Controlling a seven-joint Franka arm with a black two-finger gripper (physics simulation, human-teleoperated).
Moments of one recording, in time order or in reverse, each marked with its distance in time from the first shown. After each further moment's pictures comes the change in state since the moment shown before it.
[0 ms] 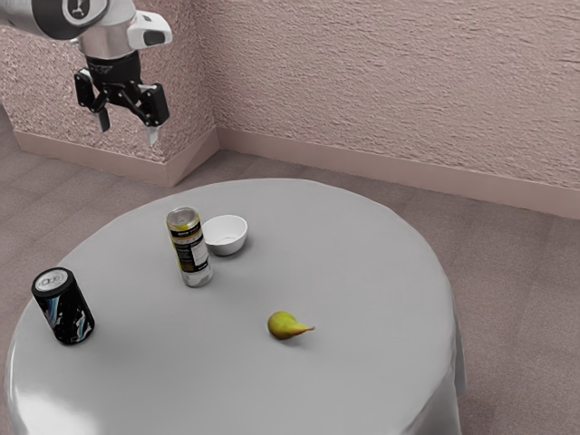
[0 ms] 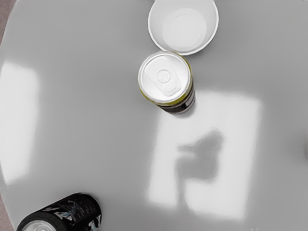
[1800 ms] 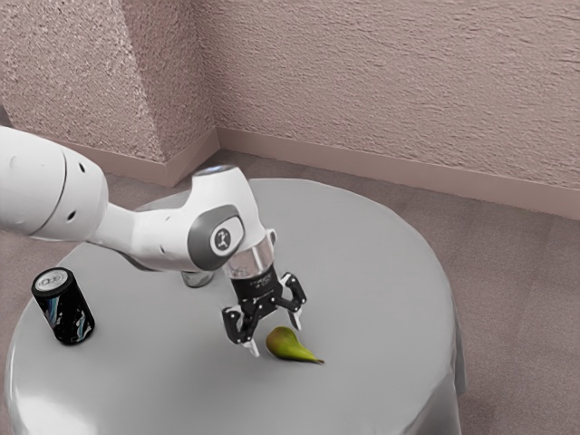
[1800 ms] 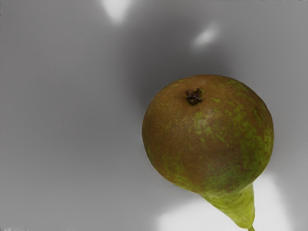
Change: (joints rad) arm -0.243 0.262 -0.053 -0.584 -0.569 0.729 -1.004
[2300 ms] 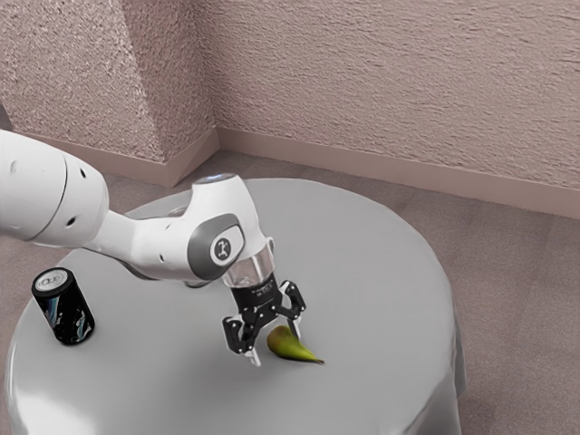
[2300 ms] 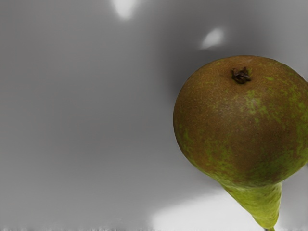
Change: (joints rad) arm -0.018 -0.008 0.000 -0.036 -0.012 0.029 -0.066
